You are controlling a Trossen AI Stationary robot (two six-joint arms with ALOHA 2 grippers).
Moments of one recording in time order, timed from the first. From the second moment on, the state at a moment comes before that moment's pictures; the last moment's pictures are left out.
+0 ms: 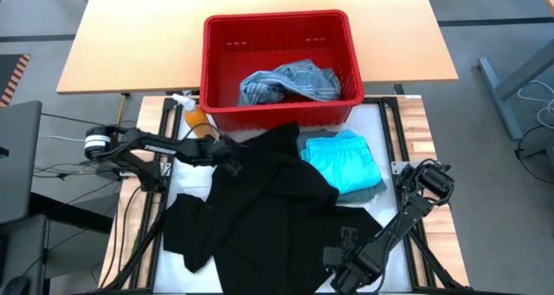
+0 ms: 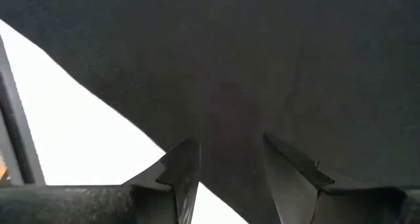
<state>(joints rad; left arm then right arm) 0.24 1.46 0.57 -0.20 -0.36 -0.49 0.84 1.95 1.36 -0.88 0.21 0.98</state>
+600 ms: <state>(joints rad) 0.24 1.52 0.57 -0.11 -0.32 -0.43 0.87 1.95 1.36 -0.72 0.10 0.93</state>
